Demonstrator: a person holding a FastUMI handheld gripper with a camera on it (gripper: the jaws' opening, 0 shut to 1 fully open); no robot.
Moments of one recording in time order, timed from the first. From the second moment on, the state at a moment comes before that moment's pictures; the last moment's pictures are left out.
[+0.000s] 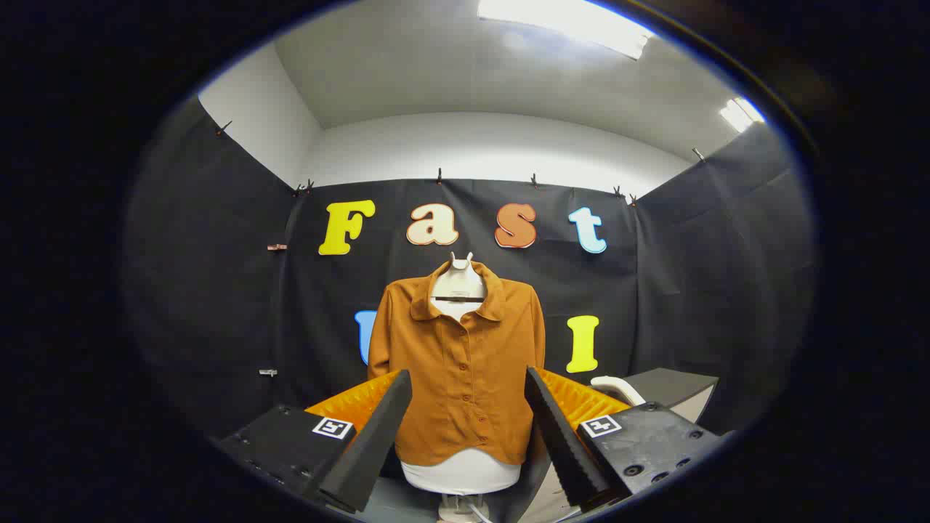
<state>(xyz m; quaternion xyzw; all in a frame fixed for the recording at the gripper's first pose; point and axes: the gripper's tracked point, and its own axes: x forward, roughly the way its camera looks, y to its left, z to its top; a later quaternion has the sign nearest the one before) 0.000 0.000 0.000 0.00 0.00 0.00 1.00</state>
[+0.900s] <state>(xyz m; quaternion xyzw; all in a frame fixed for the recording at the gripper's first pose) 0.016 0.008 -0.011 0.00 0.01 -0.01 1.00</state>
